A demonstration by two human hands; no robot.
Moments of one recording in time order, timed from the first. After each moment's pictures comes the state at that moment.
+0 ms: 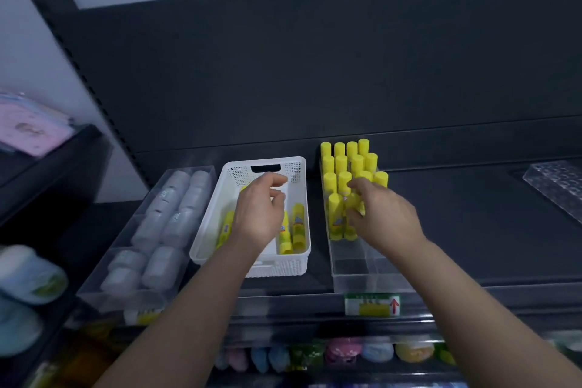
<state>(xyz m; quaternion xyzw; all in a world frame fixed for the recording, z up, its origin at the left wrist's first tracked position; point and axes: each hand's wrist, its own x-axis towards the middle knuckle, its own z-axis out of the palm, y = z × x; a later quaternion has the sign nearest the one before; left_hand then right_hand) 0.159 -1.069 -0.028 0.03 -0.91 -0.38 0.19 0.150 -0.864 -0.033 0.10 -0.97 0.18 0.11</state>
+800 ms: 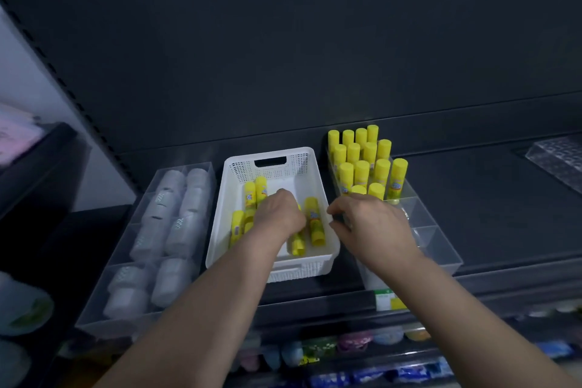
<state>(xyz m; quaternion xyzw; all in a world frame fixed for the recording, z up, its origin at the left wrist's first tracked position) 0.104 -1.083 -0.069 0.10 -0.98 -0.15 -0.08 0.175 -0.928 -0.040 0.13 -0.97 0.15 0.14</state>
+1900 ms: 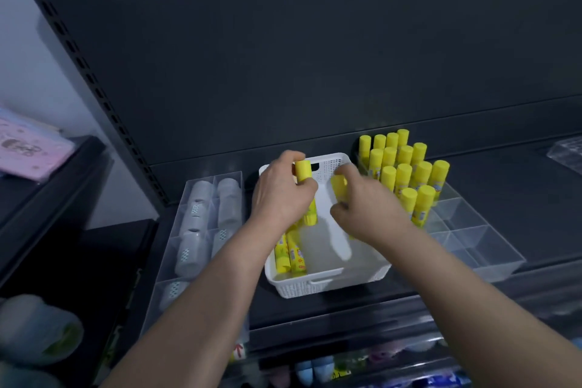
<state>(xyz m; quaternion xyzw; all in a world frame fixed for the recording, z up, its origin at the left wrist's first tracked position) 0.117 -1.165 -0.014 -0.02 -0.91 -0.38 0.15 0.138 -1.013 -0.031 0.08 -0.96 0.21 0.15</state>
